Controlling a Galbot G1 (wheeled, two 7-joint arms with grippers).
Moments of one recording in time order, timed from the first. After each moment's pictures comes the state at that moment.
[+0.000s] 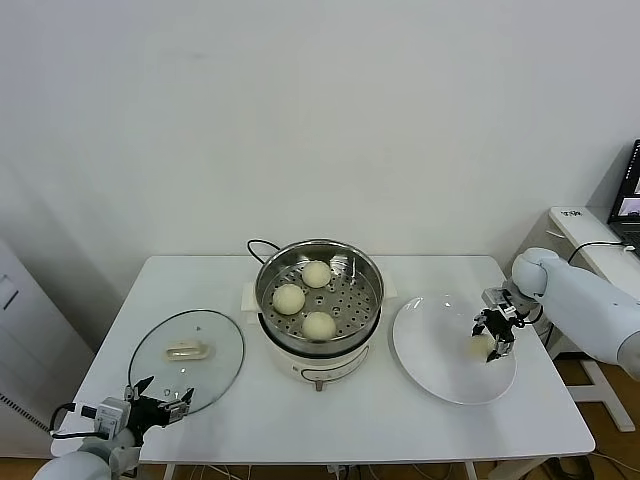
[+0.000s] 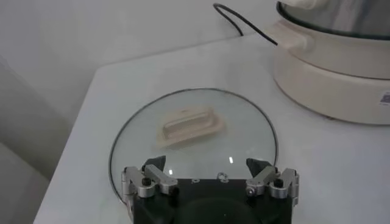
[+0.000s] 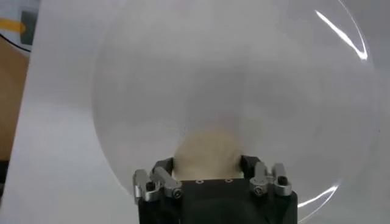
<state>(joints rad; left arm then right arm) 1.54 -0.86 -0.50 -2.02 -0.54 0.52 -0.15 0.07 0.80 -0.93 0.75 -0.06 0.26 -1.16</state>
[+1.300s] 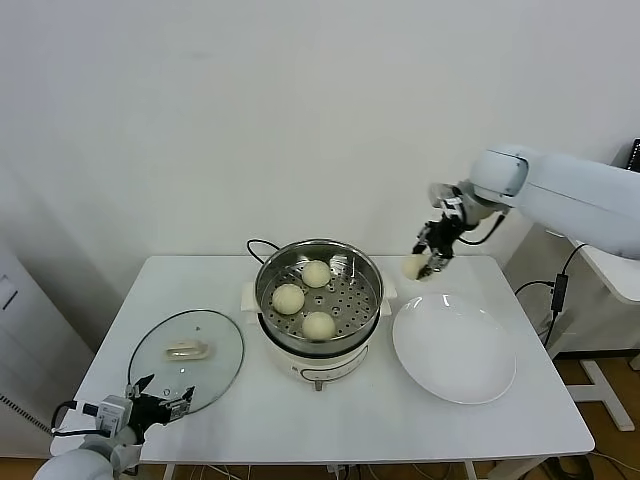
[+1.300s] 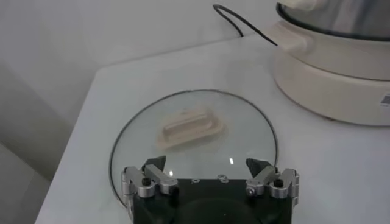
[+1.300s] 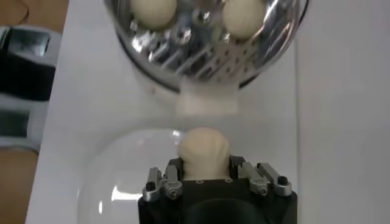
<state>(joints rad) 1.53 -0.86 -0.49 -2.02 -0.53 0.53 -0.15 0.83 0.91 -1.60 1.21 0.72 -0.22 -1.05</state>
